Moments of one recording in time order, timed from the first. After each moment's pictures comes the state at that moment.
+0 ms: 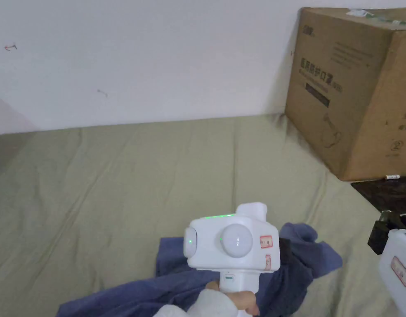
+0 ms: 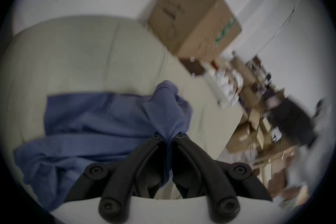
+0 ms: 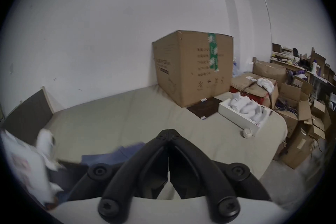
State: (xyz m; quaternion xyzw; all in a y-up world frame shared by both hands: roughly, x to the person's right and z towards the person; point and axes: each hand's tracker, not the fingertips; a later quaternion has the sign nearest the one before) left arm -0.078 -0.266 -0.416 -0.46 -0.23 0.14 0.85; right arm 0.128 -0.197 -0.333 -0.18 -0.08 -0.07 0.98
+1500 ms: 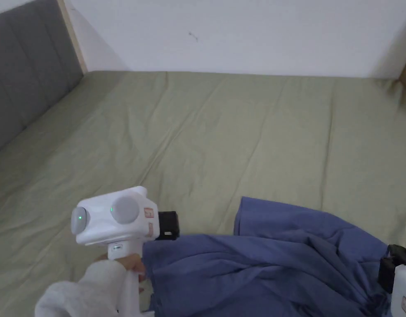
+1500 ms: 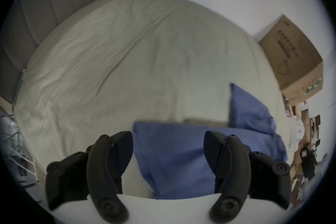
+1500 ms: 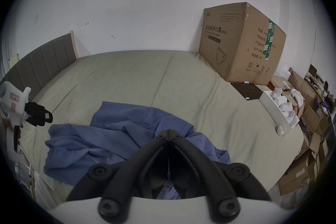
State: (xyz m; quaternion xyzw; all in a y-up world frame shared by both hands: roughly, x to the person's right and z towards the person) left arm -0.428 -0.324 -0.368 -0.50 0.16 0.22 0.83; right arm 0.004 -0.271 -0.355 -0.30 0.08 0.05 0.95
